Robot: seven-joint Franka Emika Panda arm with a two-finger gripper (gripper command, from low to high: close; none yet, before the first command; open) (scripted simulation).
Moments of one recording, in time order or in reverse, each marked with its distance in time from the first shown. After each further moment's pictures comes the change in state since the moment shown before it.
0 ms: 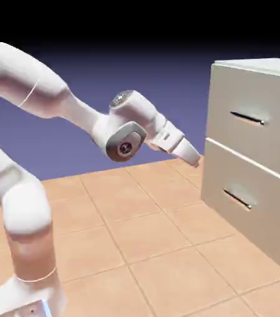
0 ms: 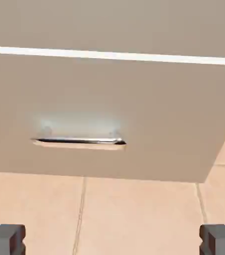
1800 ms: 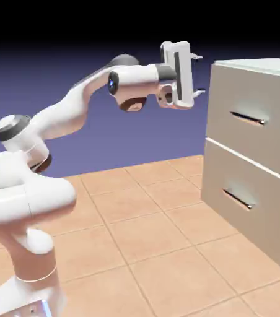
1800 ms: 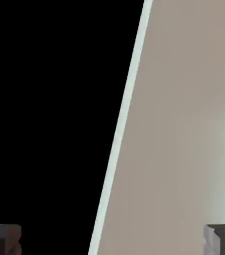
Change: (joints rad) arm -1.487 -0.996 1.100 0.621 2.348 -0.519 0.473
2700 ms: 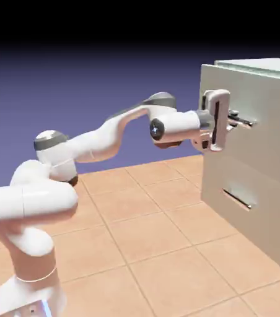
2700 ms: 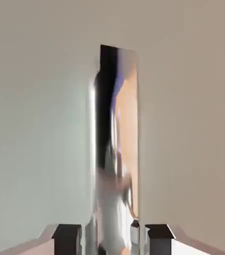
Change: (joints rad) arm -0.113 -0.109 0.176 -0.027 0.341 -0.089 0.008
